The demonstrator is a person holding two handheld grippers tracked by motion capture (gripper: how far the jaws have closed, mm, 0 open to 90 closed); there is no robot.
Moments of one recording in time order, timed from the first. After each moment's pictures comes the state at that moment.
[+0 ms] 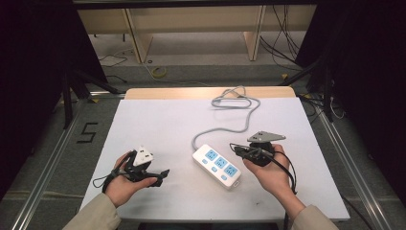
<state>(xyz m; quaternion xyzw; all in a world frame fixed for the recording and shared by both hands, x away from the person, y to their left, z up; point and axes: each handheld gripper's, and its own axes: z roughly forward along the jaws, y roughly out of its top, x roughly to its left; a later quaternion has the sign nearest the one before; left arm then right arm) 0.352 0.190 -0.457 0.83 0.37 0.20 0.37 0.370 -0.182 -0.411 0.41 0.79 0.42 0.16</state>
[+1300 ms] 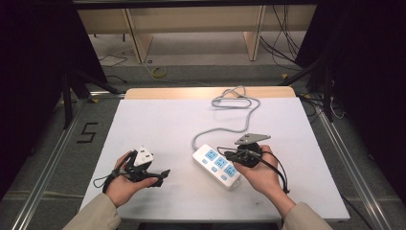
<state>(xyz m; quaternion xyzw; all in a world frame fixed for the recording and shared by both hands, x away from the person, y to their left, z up) 0.352 0.189 -0.456 0.83 0.37 0.20 0.37 0.375 -0.156 -0.422 0.39 0.82 0.40 0.13</state>
